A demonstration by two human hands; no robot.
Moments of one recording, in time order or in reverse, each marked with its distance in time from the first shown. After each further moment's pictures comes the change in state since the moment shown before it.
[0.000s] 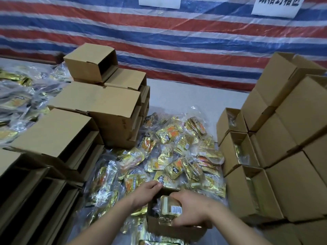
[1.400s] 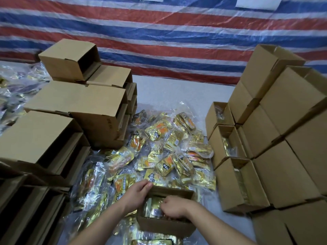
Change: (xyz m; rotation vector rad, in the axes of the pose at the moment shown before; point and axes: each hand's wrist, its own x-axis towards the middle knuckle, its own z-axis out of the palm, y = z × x) left_hand 0.008 -0.011 0.012 0.118 0.127 0.137; right_hand 0.046 0.017 0.044 0.386 -0.114 0.306
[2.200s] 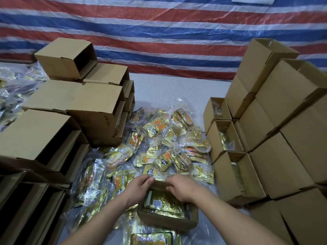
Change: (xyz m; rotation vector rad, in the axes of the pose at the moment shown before) left_hand -0.012 0.026 0.003 0.009 -0.023 -0.028; right_hand -0.031 0.006 -0.034 -0.501 0.374 -0.221
